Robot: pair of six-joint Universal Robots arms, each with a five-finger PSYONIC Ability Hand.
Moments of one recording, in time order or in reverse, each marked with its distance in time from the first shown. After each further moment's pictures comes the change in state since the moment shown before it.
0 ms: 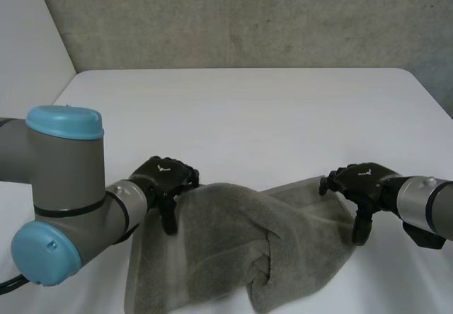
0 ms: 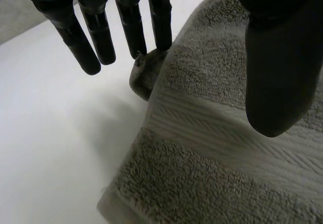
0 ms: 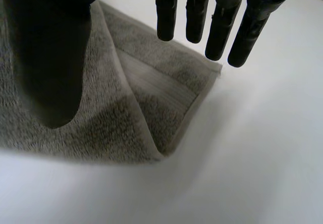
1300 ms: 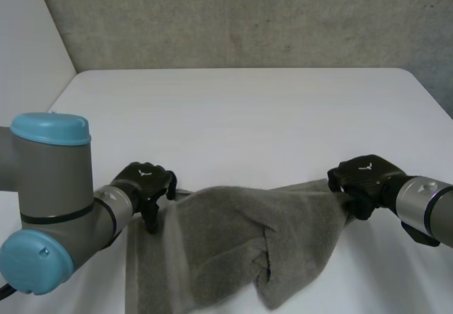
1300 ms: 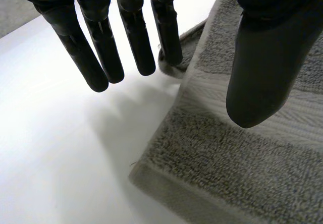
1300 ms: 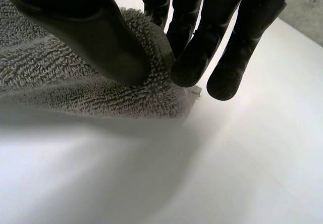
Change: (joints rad) left arm 0.041 0.036 -0.076 0.024 -0.086 0.011; right arm 0.011 -0.074 0.074 -0.129 0.005 0.019; left_hand 0.202 0.206 0.203 0.207 0.182; right_hand 0.980 0.955 1.019 1.021 1.015
